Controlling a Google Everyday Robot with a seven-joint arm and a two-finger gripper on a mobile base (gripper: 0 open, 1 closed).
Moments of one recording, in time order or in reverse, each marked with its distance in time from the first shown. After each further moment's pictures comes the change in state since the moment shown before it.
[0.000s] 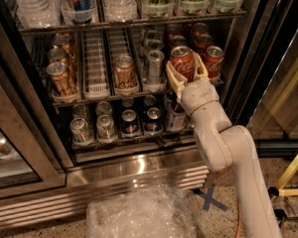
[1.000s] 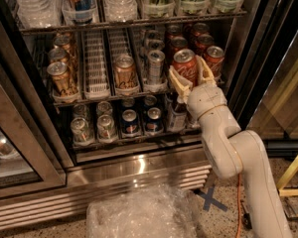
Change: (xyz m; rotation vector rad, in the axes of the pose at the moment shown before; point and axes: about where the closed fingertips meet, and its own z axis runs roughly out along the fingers) arm -0.010 -0.005 -0.021 -0.007 0.018 -0.040
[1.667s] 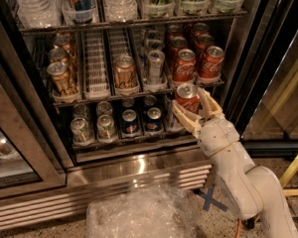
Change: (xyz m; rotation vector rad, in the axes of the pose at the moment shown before) arm 0.013 0.023 -0.086 -0.082 -0.039 0.127
